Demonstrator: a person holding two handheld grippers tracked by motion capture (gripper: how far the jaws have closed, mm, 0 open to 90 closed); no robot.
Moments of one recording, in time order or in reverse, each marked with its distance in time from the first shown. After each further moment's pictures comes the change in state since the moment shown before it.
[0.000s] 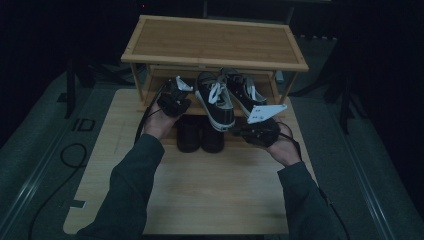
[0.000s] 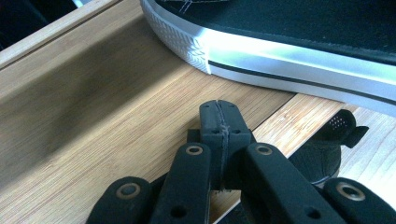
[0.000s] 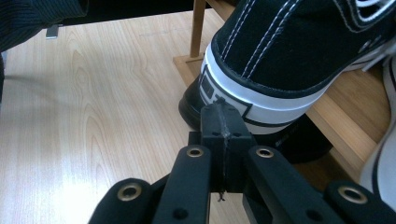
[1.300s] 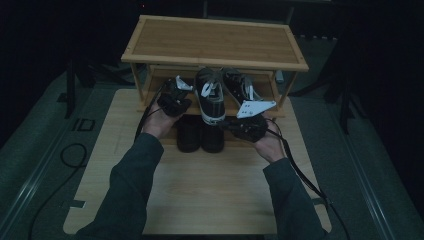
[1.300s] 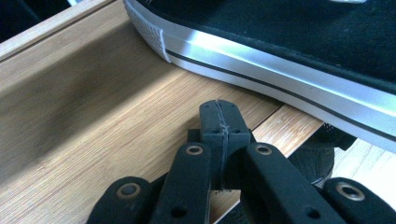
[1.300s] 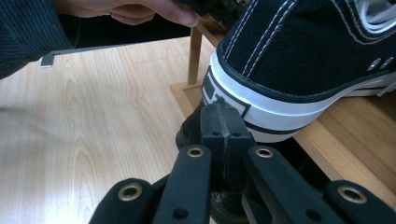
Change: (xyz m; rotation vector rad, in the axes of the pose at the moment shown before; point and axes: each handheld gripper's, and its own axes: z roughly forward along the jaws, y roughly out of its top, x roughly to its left) left arm 0.002 0.000 0.002 -0.011 -0.029 -0.028; right arm -0.003 0.012 0.028 -0.089 -0.003 0.025
